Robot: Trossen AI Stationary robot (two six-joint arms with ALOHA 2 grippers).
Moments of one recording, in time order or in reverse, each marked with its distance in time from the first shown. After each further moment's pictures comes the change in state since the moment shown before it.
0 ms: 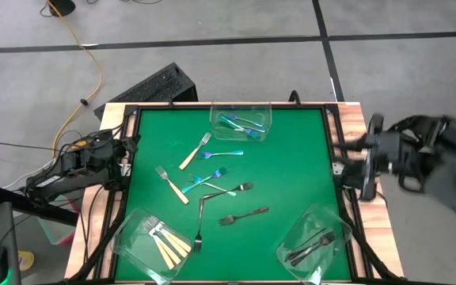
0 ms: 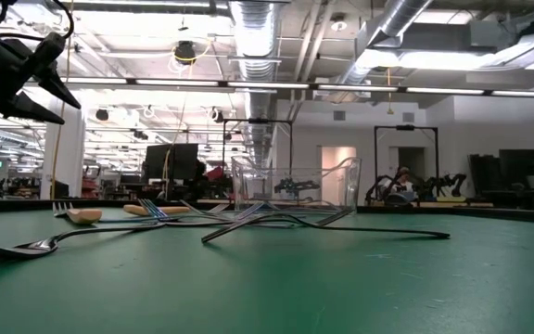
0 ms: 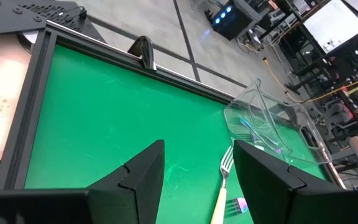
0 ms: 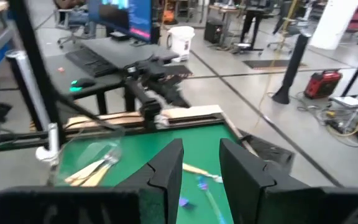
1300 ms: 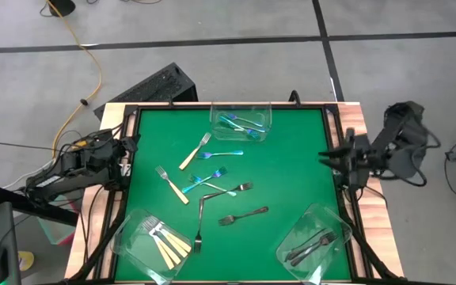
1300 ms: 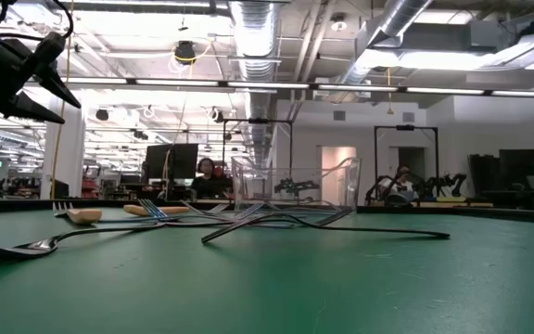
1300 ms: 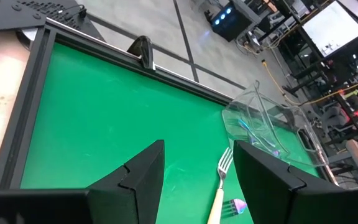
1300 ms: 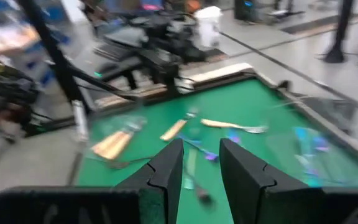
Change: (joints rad) left arm 0.000 0.000 0.000 0.005 0.000 -0.018; right arm -0.056 -0.804 -1.273 0.706 -0.193 0.031
